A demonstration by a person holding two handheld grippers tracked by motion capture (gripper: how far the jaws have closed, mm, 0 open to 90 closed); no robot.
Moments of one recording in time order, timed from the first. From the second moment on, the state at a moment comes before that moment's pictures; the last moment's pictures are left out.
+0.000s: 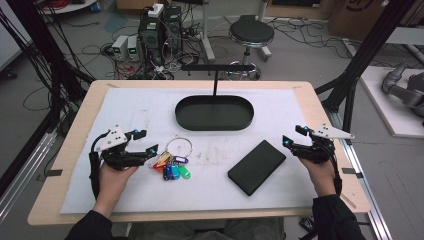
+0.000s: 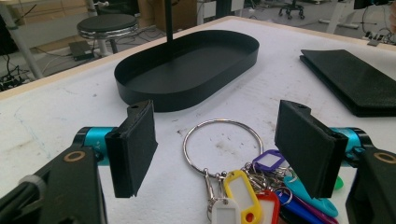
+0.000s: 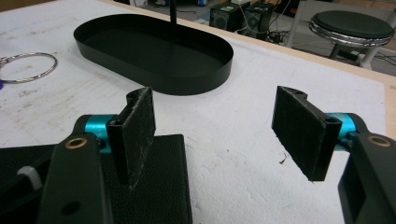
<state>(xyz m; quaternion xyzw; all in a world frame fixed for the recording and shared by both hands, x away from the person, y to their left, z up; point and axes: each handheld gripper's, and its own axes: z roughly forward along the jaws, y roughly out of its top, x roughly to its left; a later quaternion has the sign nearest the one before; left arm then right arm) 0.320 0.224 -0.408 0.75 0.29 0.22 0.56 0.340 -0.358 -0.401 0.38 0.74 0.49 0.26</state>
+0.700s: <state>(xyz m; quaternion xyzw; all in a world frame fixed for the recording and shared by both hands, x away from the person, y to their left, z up) 0.322 0.221 -0.408 0.75 0.29 0.23 0.56 0.340 -0.378 -0.401 0.38 0.74 0.49 0.26</state>
